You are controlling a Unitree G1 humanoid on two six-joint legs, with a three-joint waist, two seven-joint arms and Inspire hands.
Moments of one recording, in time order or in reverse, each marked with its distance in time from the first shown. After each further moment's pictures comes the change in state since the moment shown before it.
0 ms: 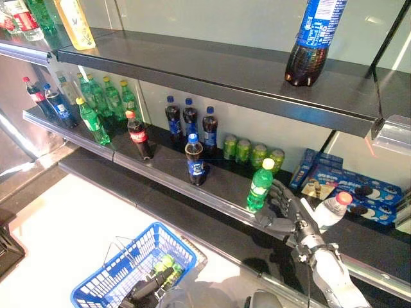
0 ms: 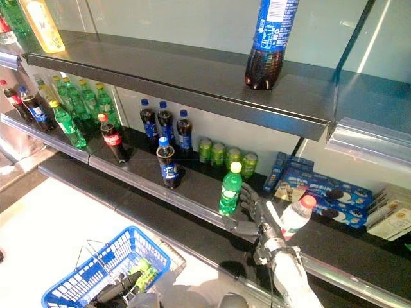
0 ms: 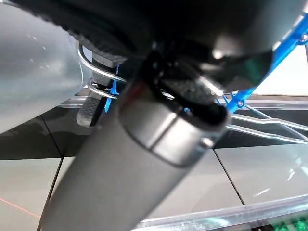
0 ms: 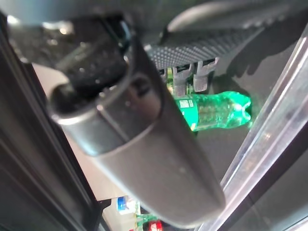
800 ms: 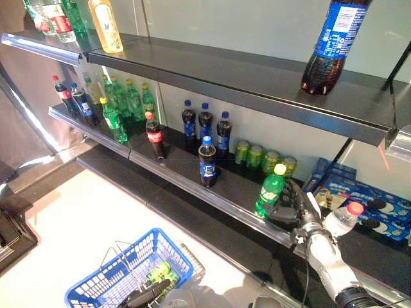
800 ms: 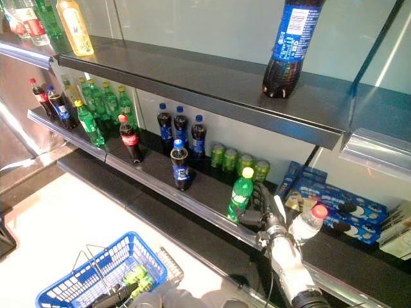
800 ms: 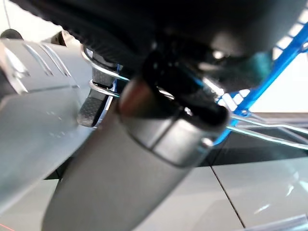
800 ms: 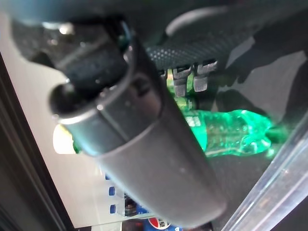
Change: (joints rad) left arm 0.004 0.037 0.001 0.060 0.093 0.021 0.000; right arm -0.203 0.028 0.000 0.238 0.005 0.077 -0.110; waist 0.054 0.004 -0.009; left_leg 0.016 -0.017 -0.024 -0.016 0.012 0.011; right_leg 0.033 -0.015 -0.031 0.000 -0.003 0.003
